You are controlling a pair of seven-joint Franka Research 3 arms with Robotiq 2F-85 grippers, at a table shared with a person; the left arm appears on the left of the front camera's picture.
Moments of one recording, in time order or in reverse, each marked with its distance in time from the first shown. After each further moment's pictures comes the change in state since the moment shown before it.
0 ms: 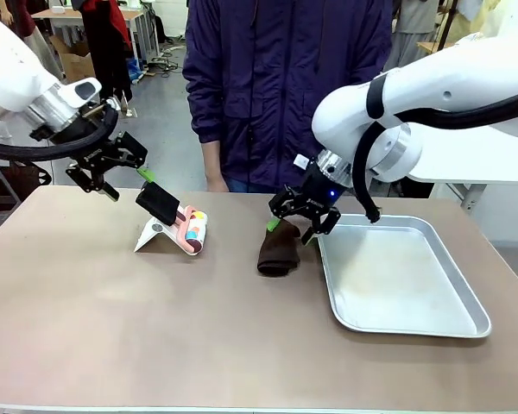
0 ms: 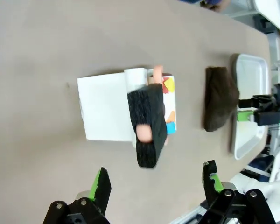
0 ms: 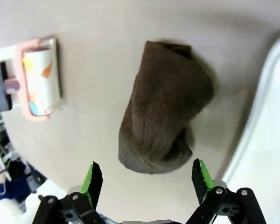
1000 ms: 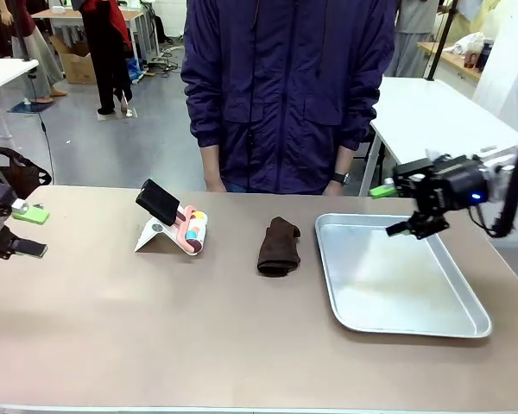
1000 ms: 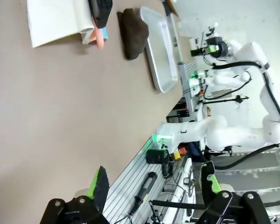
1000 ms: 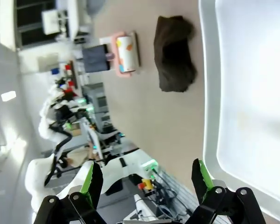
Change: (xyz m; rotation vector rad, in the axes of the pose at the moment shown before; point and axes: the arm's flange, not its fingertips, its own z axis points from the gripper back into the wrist) left arm -0.171 0.125 0.056 -0.587 -0.006 -0.116; right arm -0.128 -0.181 0.127 0.651 -0.124 -0.140
